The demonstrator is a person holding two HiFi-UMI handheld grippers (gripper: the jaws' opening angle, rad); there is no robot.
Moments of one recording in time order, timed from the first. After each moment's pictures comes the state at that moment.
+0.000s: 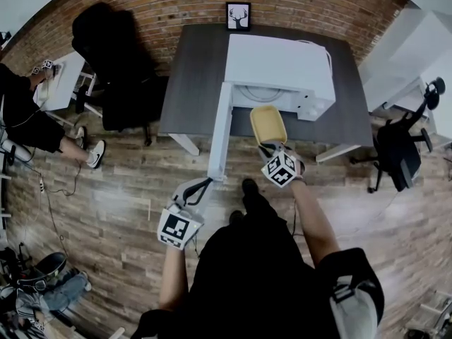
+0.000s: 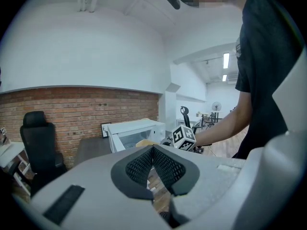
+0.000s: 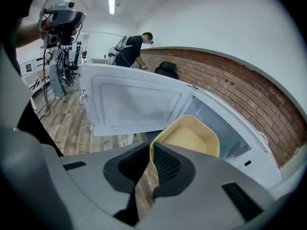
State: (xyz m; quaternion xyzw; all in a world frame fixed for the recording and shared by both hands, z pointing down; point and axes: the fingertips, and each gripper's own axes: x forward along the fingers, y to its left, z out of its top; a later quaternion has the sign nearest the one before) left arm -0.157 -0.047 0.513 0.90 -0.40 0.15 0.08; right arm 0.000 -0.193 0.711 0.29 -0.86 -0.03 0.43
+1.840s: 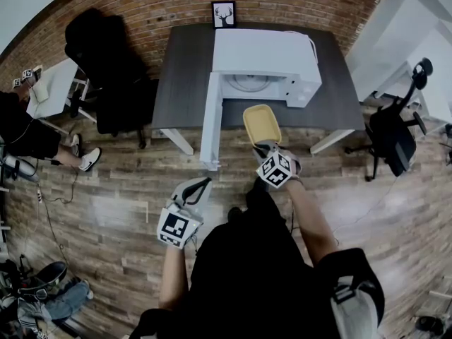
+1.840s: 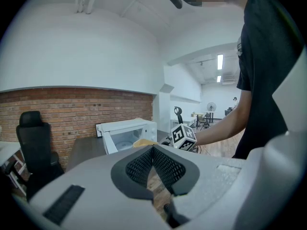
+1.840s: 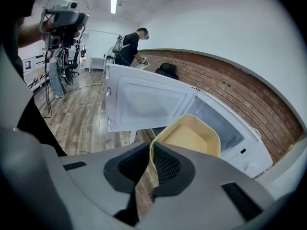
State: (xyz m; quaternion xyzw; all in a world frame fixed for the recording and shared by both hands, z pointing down) left arm -0.138 0.005 0.525 0.91 -0.38 0.14 0.07; right arm 0.009 -0.132 0.711 0.30 -0.85 -0.04 0.42
